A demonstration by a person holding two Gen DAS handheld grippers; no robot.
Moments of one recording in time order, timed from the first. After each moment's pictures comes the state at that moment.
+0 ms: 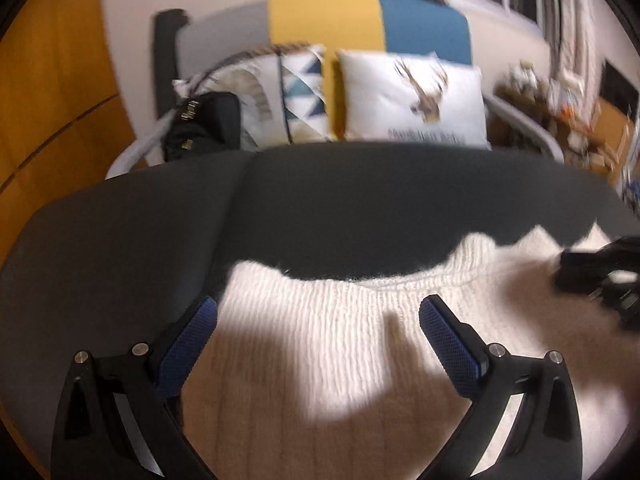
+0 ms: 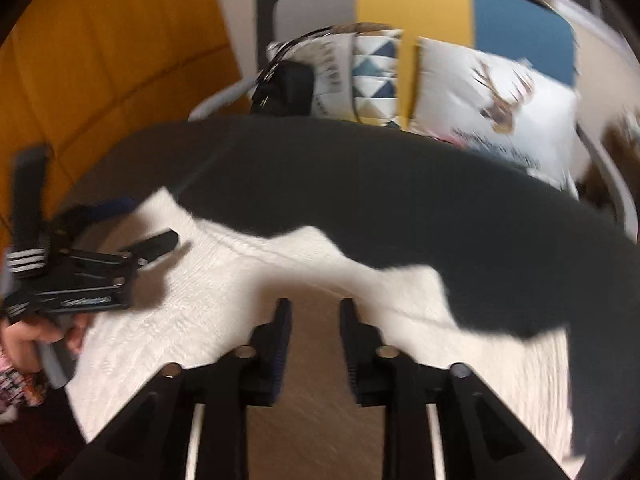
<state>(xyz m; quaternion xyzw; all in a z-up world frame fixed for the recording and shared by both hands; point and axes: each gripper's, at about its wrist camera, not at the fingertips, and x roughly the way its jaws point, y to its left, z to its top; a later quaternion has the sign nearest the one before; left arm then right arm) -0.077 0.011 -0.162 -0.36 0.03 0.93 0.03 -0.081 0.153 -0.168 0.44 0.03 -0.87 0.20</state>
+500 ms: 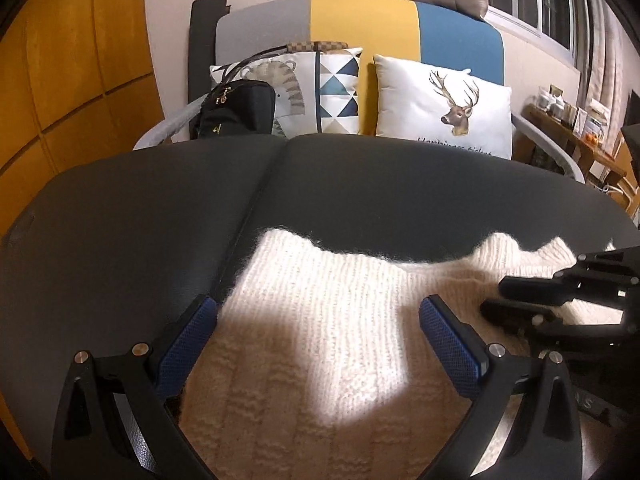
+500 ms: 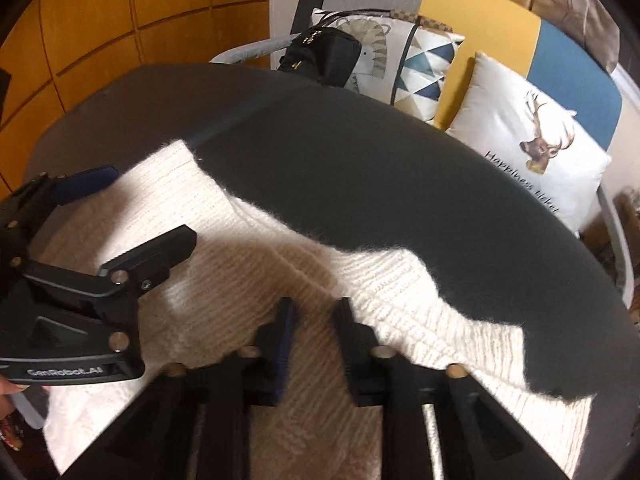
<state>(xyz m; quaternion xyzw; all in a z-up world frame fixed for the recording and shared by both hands) -0.076 -0.002 -0.174 -0.37 0.01 0.93 -0.02 -0.085 0.078 -0.203 0.45 0.14 -0.86 0.20</state>
